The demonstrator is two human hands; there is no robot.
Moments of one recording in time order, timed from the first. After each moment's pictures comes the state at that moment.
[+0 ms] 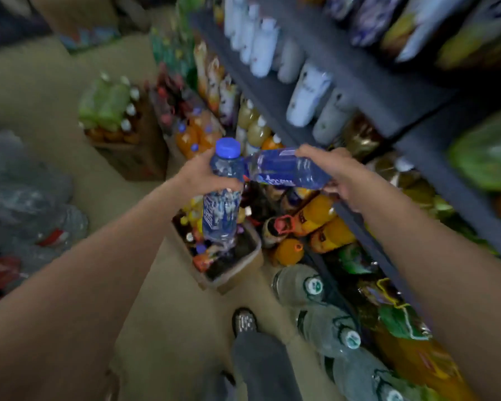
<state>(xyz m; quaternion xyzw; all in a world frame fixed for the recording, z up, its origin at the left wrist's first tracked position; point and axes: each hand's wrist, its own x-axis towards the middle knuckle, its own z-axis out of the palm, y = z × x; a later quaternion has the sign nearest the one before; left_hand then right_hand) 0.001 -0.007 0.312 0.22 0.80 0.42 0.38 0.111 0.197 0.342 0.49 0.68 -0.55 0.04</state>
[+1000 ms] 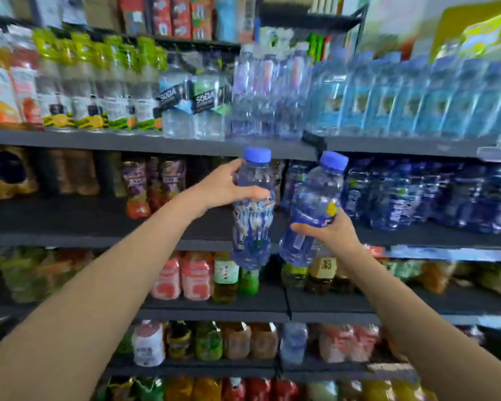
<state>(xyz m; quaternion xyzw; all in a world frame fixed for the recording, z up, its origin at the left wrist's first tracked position) 0.756 0.187 0.779 0.73 0.47 0.39 0.30 0.977 0.183 0.705 0.56 0.58 -0.30 -0.51</state>
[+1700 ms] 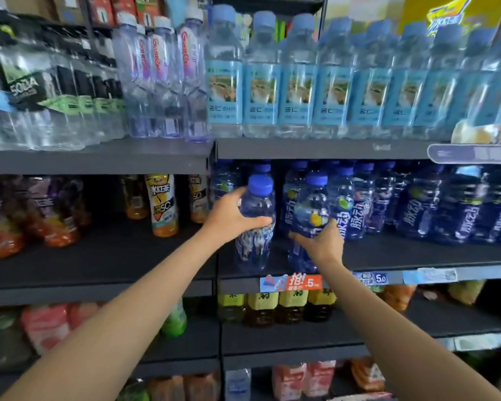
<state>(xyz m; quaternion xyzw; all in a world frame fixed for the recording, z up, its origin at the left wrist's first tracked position) 0.973 0.339 0.723 0.72 0.46 0.45 0.25 1.162 0.345 0.665 0.71 0.50 -0.17 -0.47</state>
